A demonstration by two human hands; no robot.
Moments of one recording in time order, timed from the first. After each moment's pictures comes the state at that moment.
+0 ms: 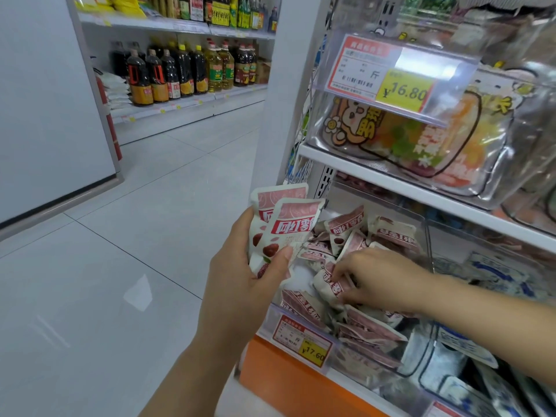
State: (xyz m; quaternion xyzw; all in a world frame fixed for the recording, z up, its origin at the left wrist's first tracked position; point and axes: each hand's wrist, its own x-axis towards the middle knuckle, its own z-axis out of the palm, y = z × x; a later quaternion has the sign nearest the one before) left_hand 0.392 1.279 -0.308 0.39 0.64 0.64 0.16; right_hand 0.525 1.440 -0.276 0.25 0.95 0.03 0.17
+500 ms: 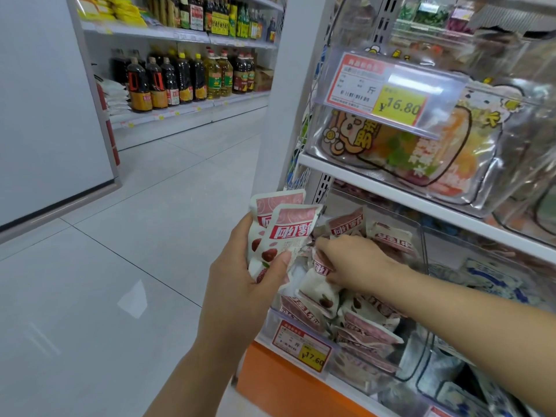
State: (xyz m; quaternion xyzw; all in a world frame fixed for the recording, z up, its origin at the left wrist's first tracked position) left_hand 0.392 1.277 -0.306 0.39 0.63 0.65 0.16; right_hand 0.487 1.452 -0.287 0.28 0.95 0.11 0.12
